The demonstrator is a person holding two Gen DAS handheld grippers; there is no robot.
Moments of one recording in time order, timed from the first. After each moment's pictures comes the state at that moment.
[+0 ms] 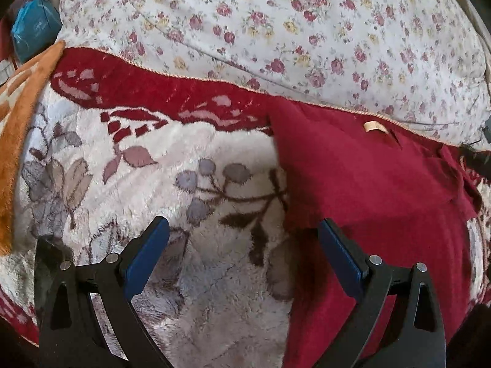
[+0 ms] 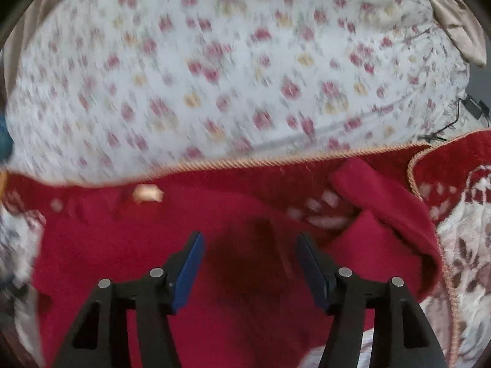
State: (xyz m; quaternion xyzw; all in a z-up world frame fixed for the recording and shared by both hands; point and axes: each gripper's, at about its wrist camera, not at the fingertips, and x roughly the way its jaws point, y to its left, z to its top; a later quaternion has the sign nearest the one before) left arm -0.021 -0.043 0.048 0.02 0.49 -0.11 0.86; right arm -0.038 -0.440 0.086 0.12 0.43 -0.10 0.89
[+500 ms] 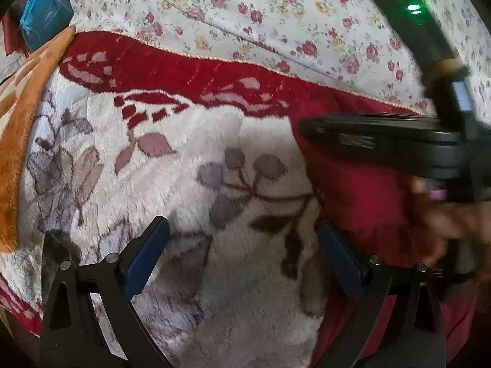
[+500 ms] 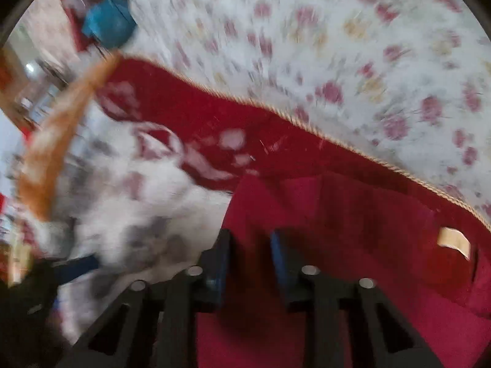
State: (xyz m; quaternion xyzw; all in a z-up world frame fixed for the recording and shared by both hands) left arm 0.001 -0.035 0.033 0.03 0.52 -0.05 0.85; right arm 0.093 -0.165 0.019 0.01 0.53 0.22 0.82
